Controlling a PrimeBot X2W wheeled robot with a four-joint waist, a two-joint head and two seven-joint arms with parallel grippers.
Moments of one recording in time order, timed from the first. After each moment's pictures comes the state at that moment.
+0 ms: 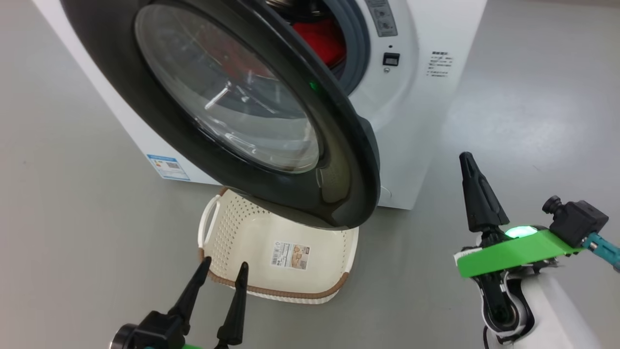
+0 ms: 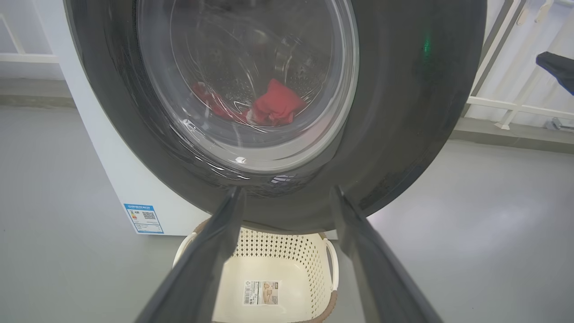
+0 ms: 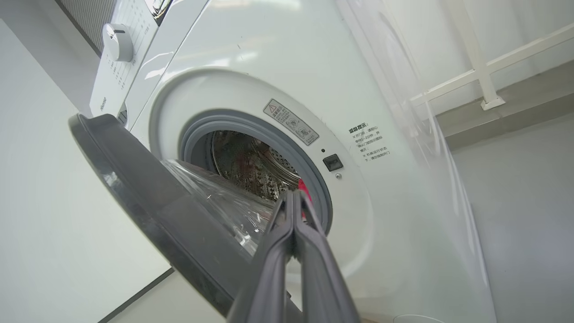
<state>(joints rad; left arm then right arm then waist) -0.06 0.04 -0.18 0.19 -0.22 -0.08 -0.25 -0.25 -0.06 0.14 0.21 0.76 0.12 -0.26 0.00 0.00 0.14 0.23</state>
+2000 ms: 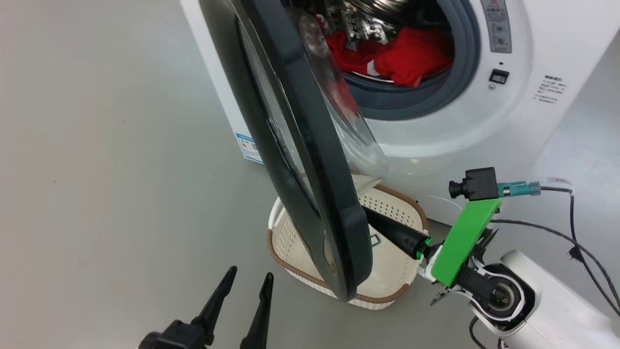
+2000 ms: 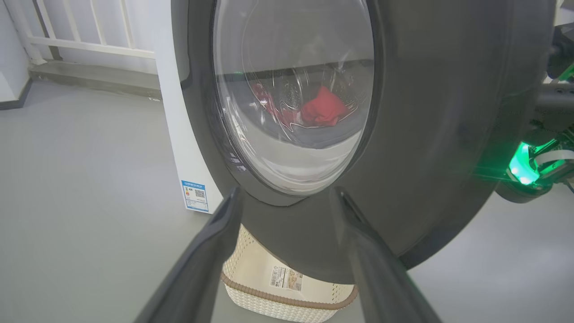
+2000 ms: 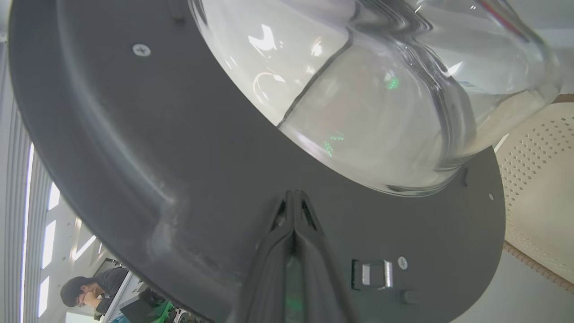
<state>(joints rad) -0.04 0.04 -0.29 0.16 -0.27 -0.04 -0.25 -0.48 -0.33 0.65 0.19 1.61 0.12 0.24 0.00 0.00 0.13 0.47</state>
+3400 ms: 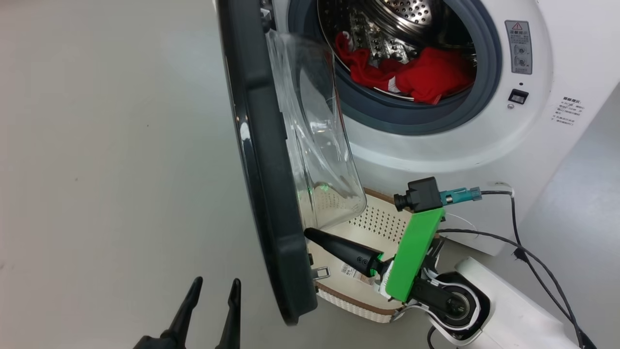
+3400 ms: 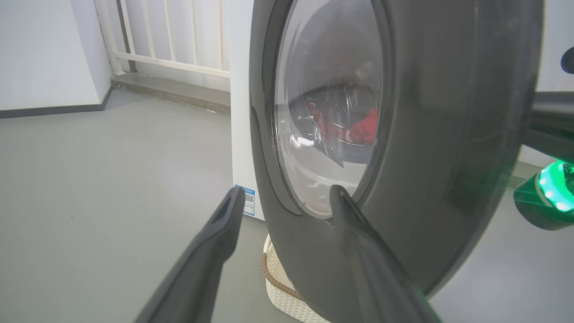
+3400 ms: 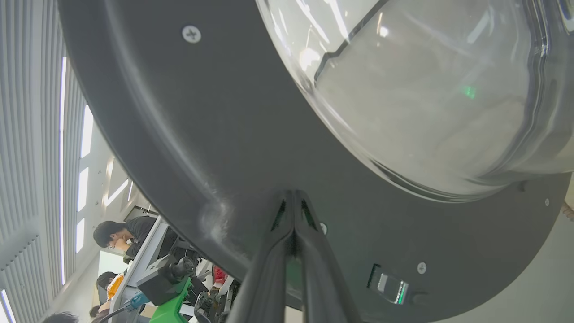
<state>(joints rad) 0.04 0.05 -0.20 0.10 -0.26 0.02 -0.25 -0.49 -0.19 0.69 0.22 1.57 0.12 0.32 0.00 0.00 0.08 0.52</state>
